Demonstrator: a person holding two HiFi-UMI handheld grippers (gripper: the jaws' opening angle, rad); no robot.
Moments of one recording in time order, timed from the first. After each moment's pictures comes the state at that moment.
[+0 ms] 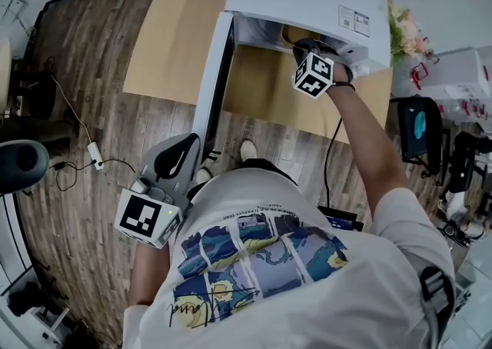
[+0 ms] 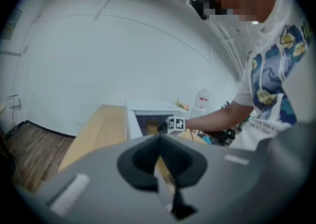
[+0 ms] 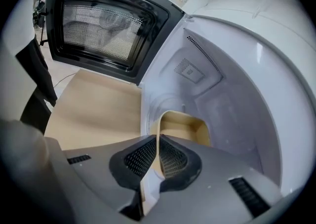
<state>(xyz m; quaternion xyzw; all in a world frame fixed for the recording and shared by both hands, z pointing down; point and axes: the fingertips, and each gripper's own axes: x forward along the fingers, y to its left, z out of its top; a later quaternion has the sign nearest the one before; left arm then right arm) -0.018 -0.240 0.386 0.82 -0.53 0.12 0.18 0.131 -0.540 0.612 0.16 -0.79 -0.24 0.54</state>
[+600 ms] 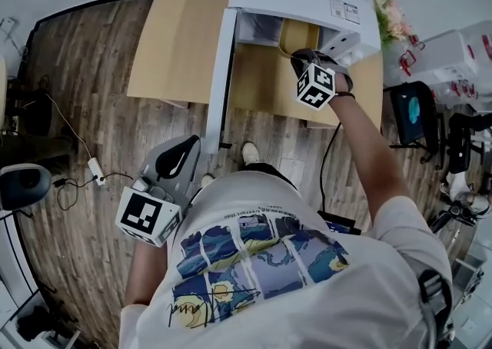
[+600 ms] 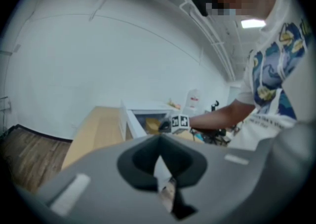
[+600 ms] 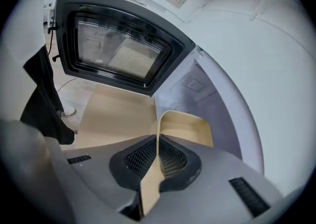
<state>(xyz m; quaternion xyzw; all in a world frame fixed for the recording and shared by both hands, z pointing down) -0.043 -0.197 0.382 0.85 -0.49 0.12 0.16 0.132 -0.464 0.578 0.17 -0.79 -0.23 0.54</state>
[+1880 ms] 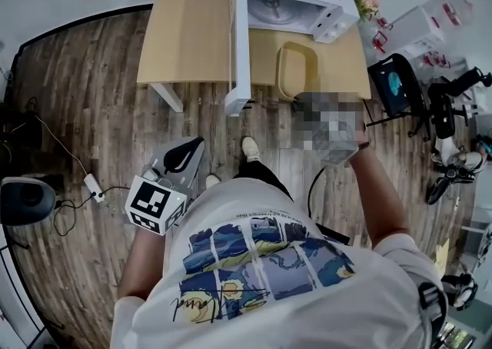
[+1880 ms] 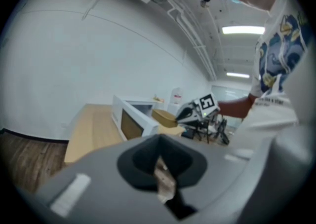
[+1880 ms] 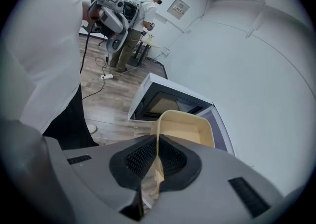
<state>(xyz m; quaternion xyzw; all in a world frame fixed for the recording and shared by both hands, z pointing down) -0.104 -0.066 0.414 0.90 -0.40 0.12 0.14 0.100 -0.179 0.475 0.19 -0.80 -0.21 0.52</state>
